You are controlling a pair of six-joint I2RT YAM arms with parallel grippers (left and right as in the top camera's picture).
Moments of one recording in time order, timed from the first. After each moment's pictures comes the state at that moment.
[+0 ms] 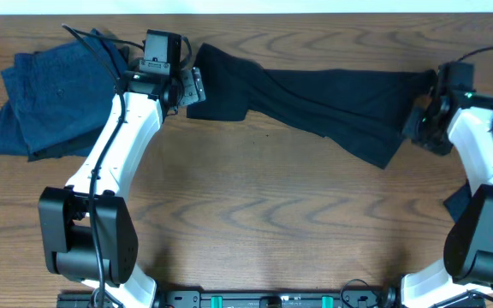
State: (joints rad) left arm -0.16 1.78 1.42 -0.64 -0.09 -0.35; right arm -0.17 1.75 1.23 -0.82 0.07 0.31
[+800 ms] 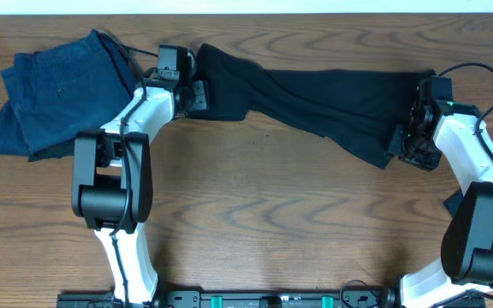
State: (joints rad) left arm -0.13 2.10 1.41 -0.38 0.13 -0.25; right arm -0.13 1.76 1.16 -0.87 0.07 0.31
